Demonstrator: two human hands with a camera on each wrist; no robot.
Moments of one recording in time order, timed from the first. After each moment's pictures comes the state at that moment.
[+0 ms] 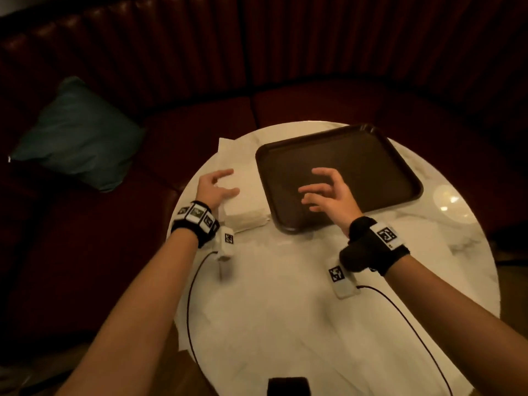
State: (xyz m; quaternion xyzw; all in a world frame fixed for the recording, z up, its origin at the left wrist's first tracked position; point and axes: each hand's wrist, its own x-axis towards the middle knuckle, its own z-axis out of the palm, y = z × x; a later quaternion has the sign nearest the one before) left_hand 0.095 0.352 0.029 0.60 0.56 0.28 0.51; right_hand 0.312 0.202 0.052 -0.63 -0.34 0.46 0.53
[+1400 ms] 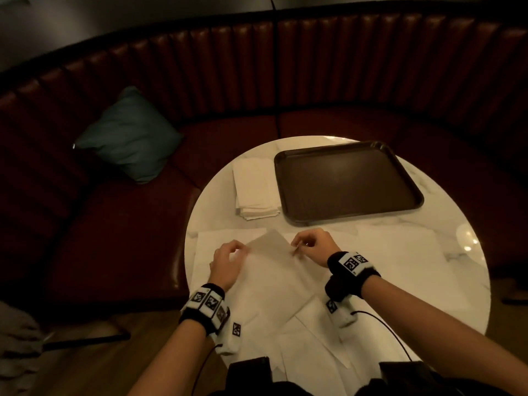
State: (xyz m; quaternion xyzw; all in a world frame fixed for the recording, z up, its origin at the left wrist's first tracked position) left_hand 0.024 0.162 -0.025 0.61 0.61 0.25 0.45; right_hand 0.266 0.131 -0.010 -0.67 -0.56 0.40 0.27
